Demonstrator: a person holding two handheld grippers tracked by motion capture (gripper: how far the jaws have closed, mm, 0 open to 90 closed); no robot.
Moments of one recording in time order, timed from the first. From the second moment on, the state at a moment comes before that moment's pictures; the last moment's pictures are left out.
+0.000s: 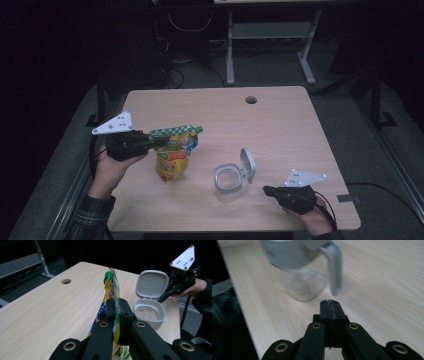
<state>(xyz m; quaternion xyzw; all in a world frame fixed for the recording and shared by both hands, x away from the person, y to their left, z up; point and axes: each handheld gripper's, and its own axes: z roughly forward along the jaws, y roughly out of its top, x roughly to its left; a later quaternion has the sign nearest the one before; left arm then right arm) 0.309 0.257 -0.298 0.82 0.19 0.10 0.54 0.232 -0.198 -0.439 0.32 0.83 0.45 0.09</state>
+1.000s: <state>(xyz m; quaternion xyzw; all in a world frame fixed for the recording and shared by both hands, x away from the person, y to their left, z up) 0.292 0.259 -0.279 0.81 0.17 0.08 0.55 0.218 -0.115 -0.385 0.23 0.83 0.50 0.09</state>
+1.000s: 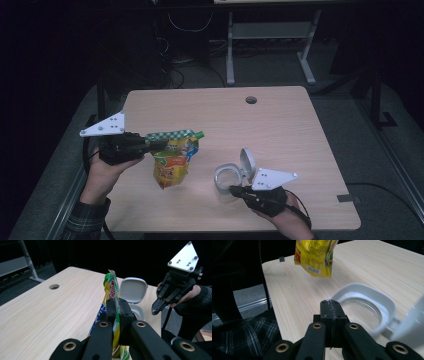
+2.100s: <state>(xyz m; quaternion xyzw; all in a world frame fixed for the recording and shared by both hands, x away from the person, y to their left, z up) 0.284 0.264 -0.259 0.81 0.14 0.06 0.57 0.250 -0.029 -0.363 0.26 0.82 0.49 0.13</state>
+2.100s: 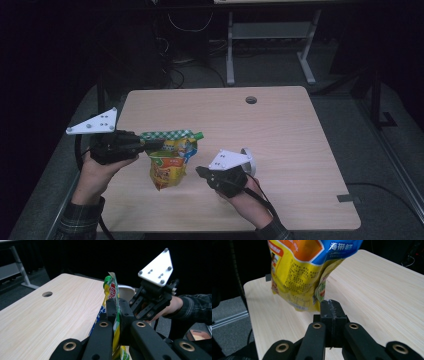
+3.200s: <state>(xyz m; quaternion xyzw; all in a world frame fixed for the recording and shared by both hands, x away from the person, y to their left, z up) 0.287 0.229 -0.233 0.80 0.13 0.02 0.59 0.256 0.000 -0.374 0.26 0.80 0.52 0.16</state>
